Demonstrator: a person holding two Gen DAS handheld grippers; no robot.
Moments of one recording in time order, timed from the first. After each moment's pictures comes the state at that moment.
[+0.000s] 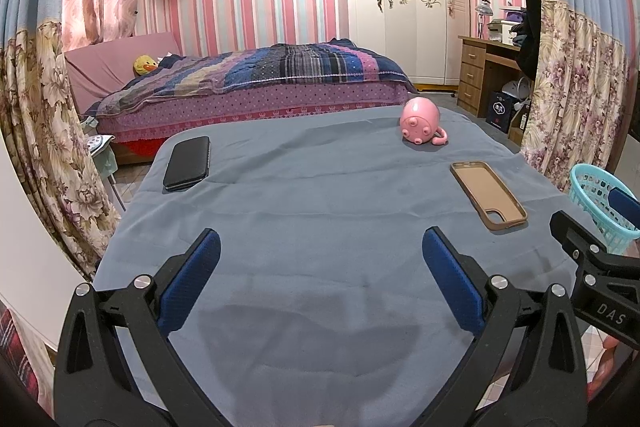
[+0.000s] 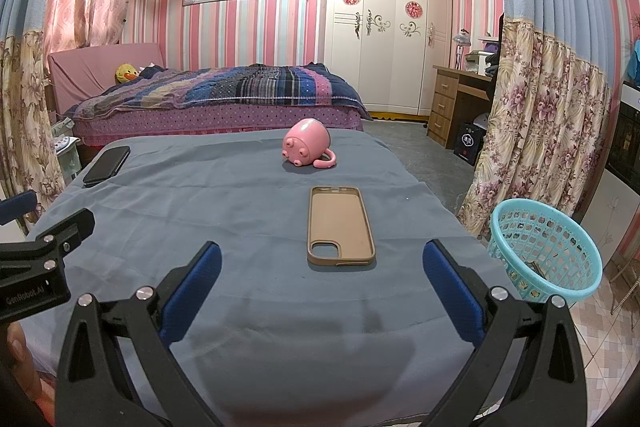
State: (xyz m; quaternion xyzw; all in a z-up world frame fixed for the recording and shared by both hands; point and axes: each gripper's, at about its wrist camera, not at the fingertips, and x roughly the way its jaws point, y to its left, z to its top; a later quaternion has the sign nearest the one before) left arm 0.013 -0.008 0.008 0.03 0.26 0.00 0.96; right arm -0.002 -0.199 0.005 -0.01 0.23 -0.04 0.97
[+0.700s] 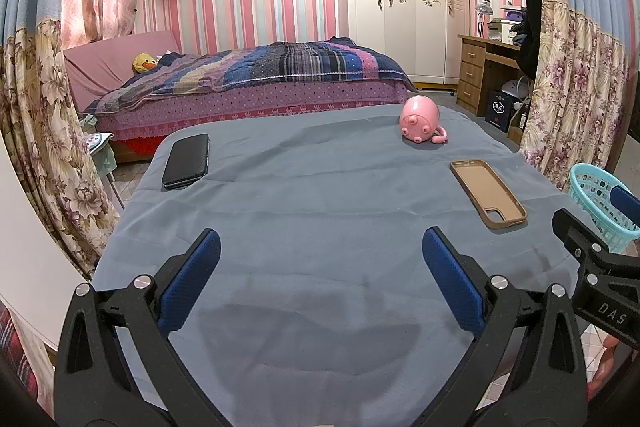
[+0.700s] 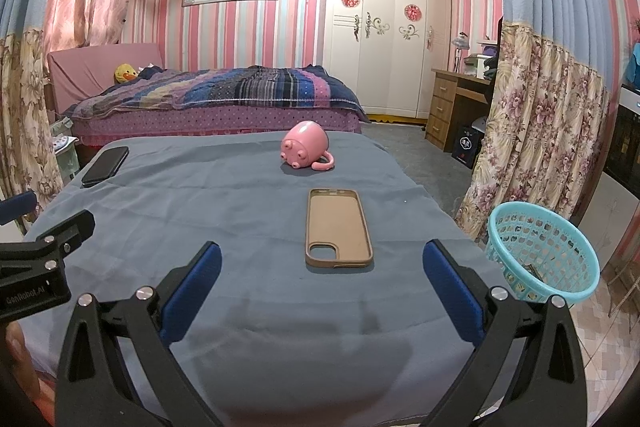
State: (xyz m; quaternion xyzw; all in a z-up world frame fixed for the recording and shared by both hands) left arm 0.014 -0.010 0.009 0.03 0.26 0.00 0.96; right arm -0.004 -0.202 0.011 -0.01 0.23 -0.05 0.97
